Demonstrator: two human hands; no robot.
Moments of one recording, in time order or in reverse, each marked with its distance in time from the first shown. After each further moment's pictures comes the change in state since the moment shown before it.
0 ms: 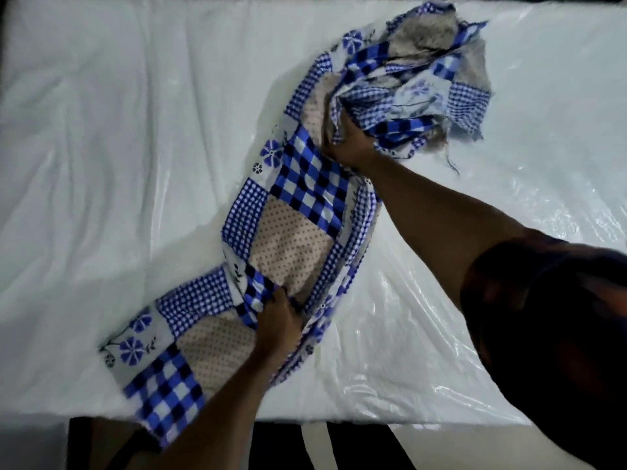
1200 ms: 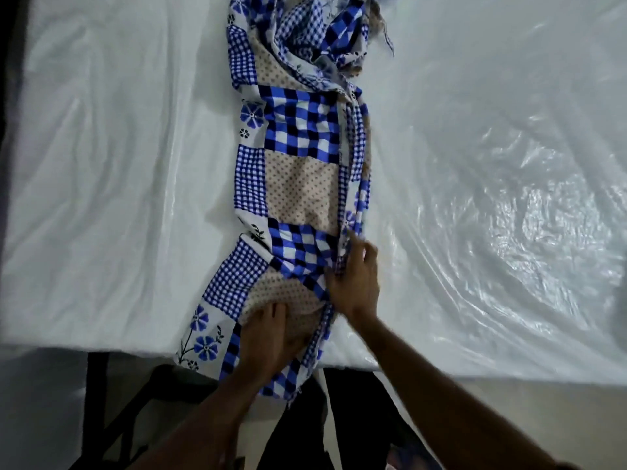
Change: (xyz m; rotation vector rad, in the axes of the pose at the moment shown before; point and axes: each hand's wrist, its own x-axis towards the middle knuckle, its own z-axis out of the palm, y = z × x) left_hand -0.091 -0.107 0.054 0.434 0.005 0.264; right_hand -0.316 0.086 0.165 0.016 0.287 0.063
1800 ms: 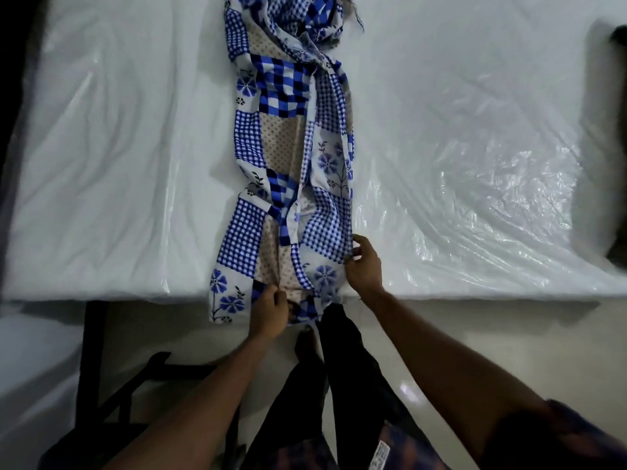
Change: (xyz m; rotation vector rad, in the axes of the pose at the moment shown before) left_hand -0.079 -0.003 0.056 -1.006 -0.167 -0.330; right_hand -0.100 0.086 0.019 0.268 0.031 0.166
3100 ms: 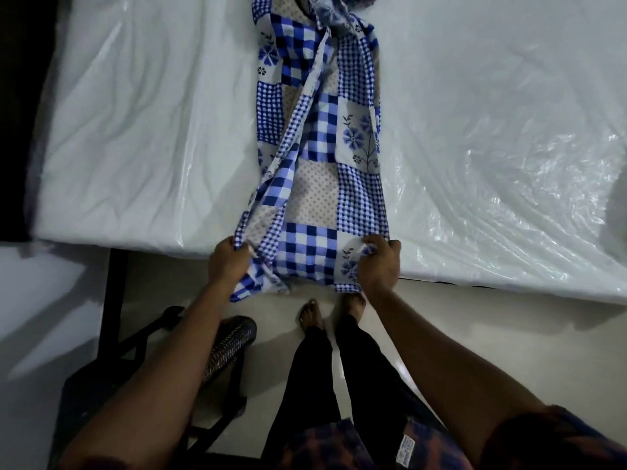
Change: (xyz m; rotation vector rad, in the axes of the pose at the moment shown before) left_hand -0.023 0.015 -0.072 0.068 0.461 -0.085; right_hand -0.042 0.021 -0.009 -0.277 0.114 0.075
